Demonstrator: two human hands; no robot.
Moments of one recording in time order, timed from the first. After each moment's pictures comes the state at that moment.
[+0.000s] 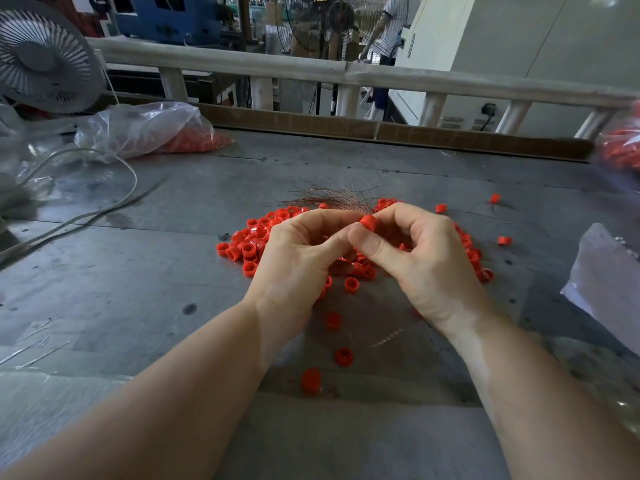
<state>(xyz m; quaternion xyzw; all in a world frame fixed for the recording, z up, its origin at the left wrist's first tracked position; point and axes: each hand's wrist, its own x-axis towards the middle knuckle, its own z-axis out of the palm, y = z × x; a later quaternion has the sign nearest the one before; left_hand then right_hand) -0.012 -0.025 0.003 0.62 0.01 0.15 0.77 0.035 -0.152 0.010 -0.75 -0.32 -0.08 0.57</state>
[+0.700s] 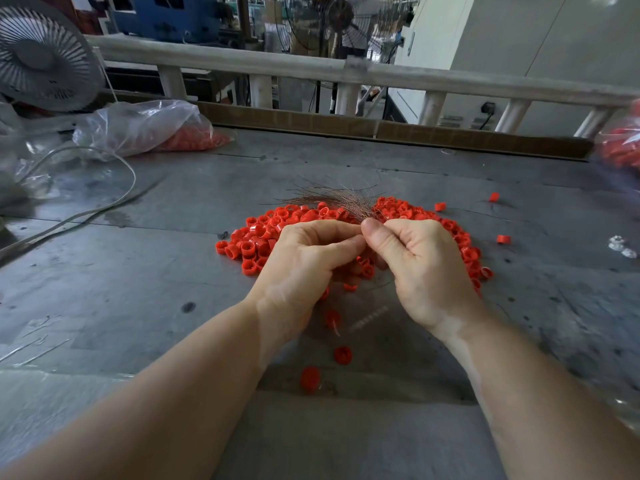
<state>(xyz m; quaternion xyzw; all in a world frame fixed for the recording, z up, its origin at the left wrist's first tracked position) -0.016 -0.028 0.008 0.62 0.01 0.08 0.78 0.033 -0.153 0.008 -0.83 -0.31 -0.13 0.45</state>
